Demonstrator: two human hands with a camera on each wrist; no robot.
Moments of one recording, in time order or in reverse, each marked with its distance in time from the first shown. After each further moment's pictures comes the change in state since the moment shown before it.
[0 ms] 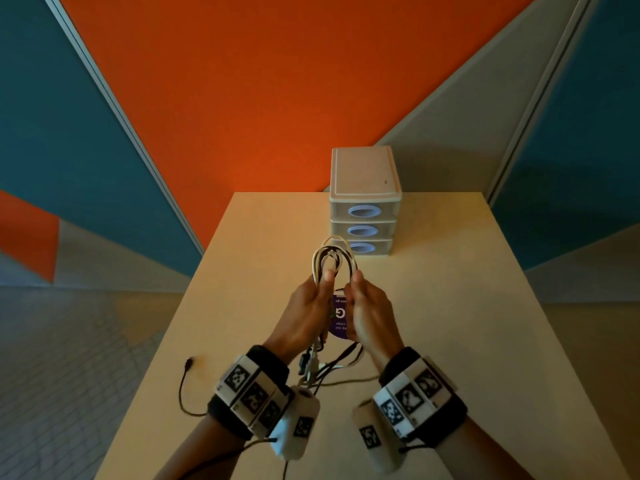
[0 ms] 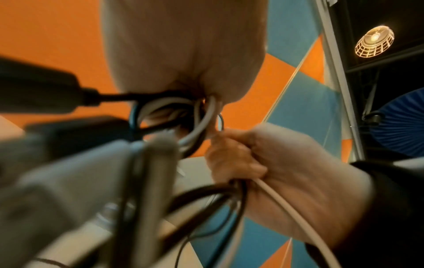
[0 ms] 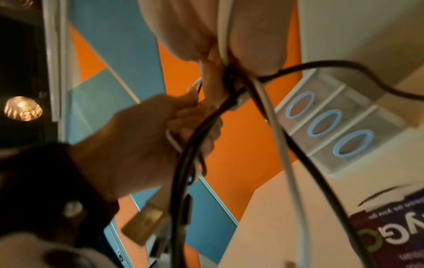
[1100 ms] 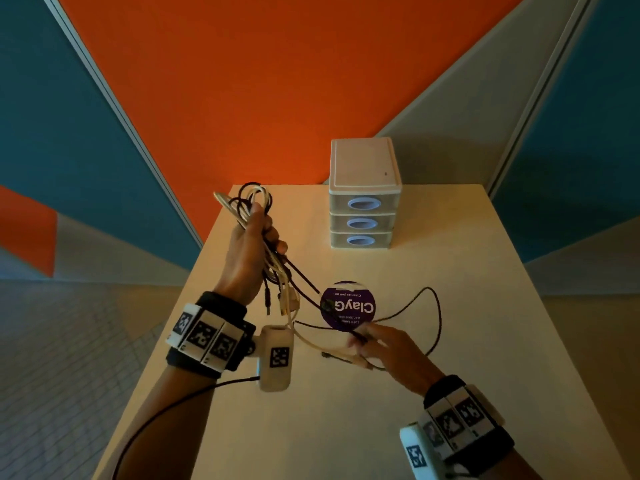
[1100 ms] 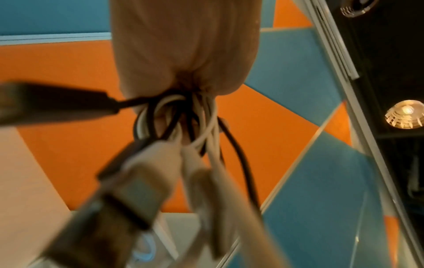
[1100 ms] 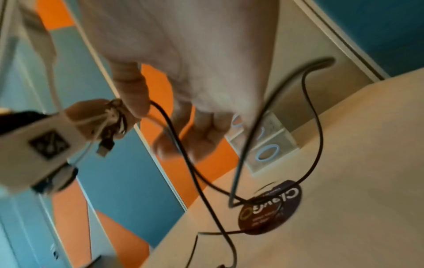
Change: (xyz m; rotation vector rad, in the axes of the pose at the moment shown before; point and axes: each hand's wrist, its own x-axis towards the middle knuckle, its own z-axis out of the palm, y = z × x) left_hand 0.032 0.034 -0.064 -0.481 0.310 0.020; right_hand -0.009 0.068 -0.047 -0.262 -0.534 -0.050
